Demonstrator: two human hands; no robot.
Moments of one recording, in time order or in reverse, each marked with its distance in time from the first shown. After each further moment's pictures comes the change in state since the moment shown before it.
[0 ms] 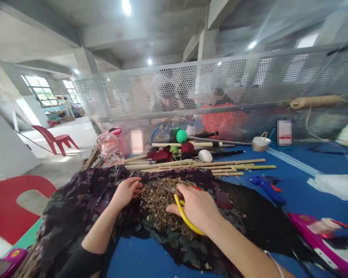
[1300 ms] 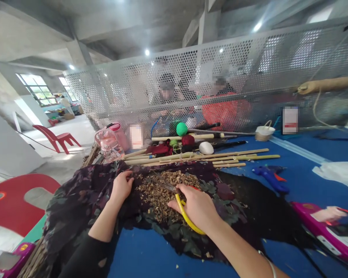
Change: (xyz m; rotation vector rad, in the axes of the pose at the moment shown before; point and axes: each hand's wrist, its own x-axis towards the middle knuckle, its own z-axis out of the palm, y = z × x) left_hand 0.014 -0.017 -0.016 0.741 0.353 0.296; right_hand -0.011 0.002 0.031 0.202 0.060 0.039
